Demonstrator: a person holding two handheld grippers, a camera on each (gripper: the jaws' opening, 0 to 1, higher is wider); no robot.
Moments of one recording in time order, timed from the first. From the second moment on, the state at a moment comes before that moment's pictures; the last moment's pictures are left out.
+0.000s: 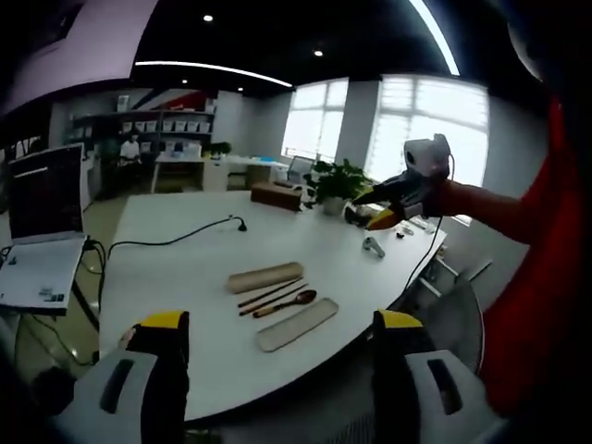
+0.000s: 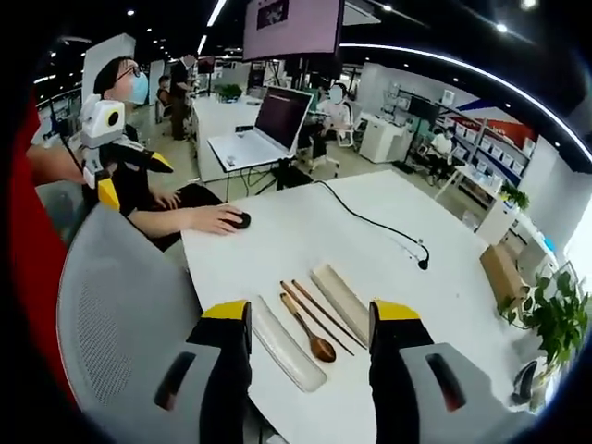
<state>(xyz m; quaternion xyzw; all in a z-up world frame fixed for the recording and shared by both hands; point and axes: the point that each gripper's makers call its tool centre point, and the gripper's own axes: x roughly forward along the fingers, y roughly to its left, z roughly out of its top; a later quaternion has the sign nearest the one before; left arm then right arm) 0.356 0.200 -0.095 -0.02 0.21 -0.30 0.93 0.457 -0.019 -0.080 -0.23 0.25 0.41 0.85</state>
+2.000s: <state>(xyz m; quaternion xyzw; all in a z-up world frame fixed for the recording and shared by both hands) 0.365 0.191 -0.093 -0.02 0.21 -0.30 0.93 0.487 -0.023 -0.108 -0.25 0.23 0.38 0.86</state>
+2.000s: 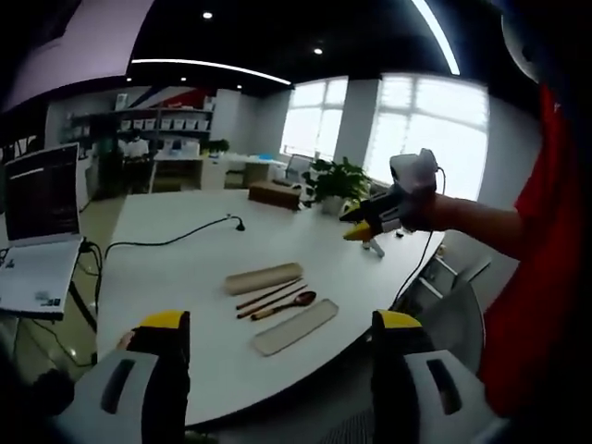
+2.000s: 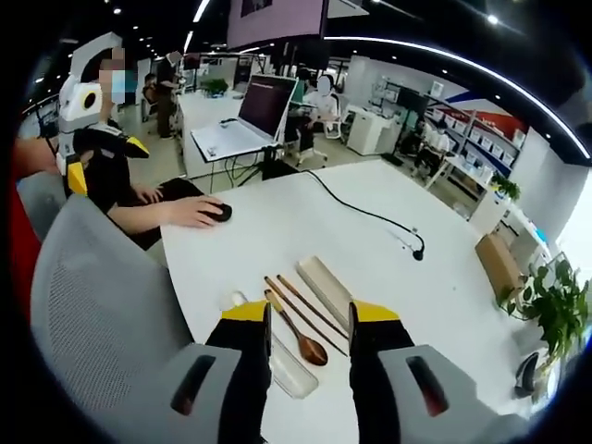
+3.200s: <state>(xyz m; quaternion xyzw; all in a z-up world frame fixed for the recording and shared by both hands) 0.360 0.211 -0.094 -0.02 0.21 -0.28 0.94 0.490 0.001 -0.115 -0.19 0.29 0.45 0.82</state>
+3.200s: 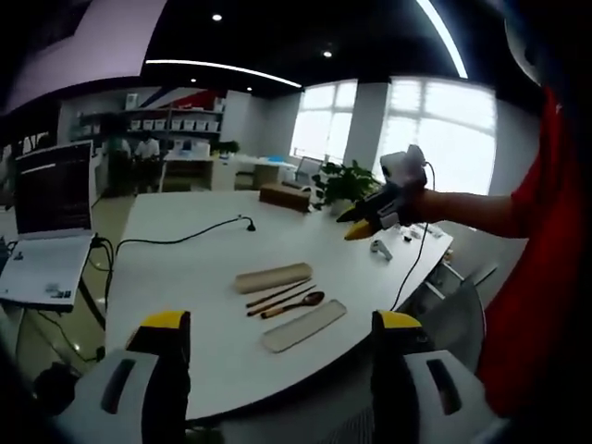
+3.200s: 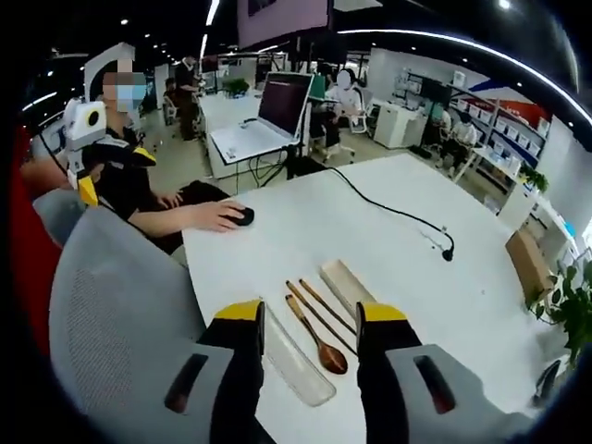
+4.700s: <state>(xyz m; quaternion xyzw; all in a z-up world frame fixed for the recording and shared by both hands) 0.345 0.213 -0.093 -0.02 0.21 -0.26 0.94 0.517 0.025 -0.154 -0.34 0.33 0.53 0.70</state>
